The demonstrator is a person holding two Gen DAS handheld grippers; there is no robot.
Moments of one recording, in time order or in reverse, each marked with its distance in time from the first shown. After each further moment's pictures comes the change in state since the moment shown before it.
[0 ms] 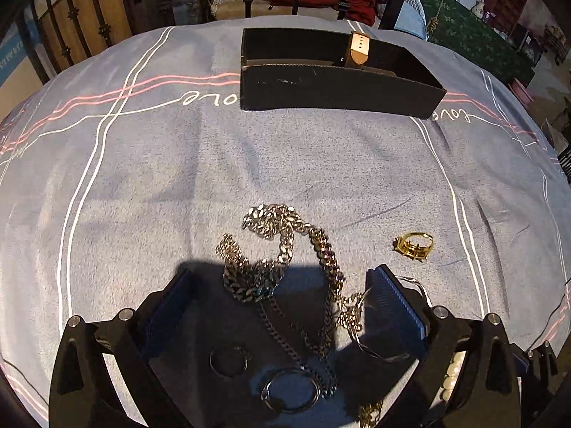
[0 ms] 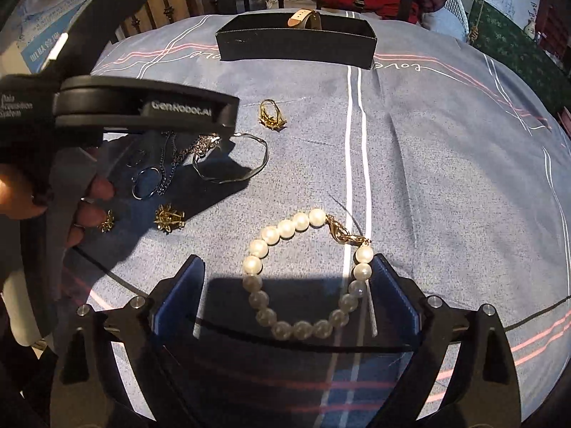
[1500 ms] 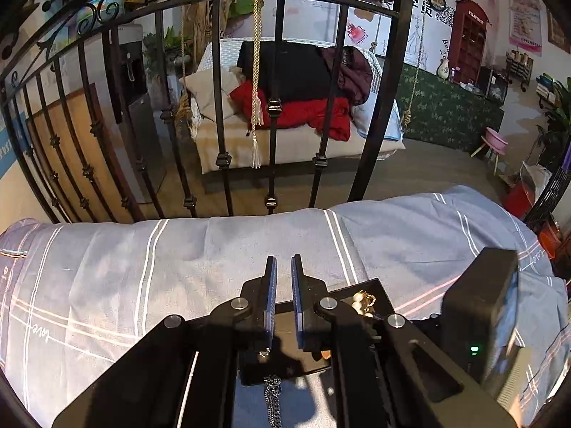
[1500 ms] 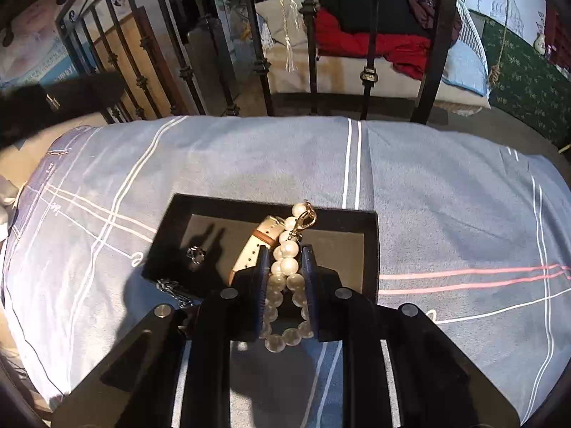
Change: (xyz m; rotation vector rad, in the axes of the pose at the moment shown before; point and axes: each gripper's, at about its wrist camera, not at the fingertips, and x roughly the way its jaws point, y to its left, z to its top) left arm -0.081 -0.013 0.195 0.071 -0.343 -0.057; right arm 0.048 -0.046 0.248 0.036 -0.099 0.063
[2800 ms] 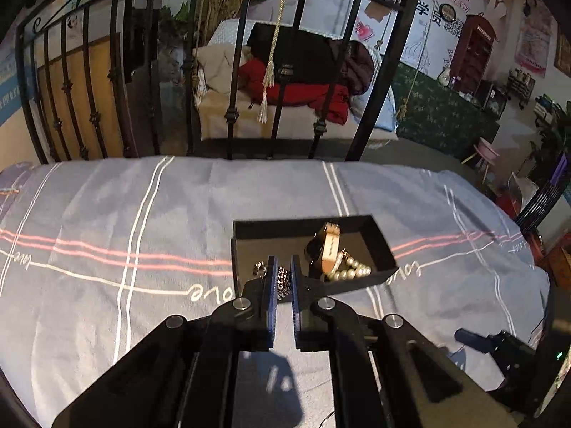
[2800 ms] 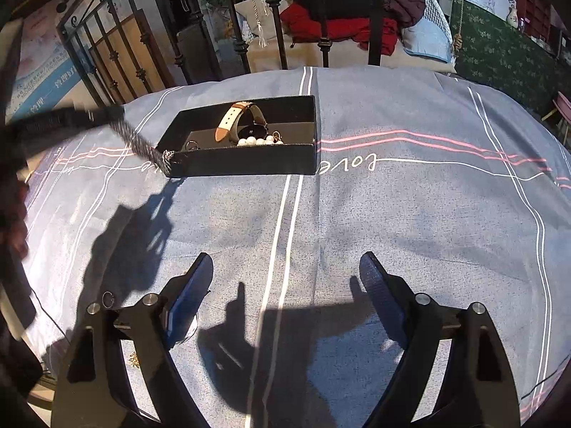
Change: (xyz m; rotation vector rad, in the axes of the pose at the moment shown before) left arm -0.033 0.019 -0.066 -0.088 0.001 -0.057; right arm -0.085 -0.026 -0.136 0.069 -0.015 -0.028
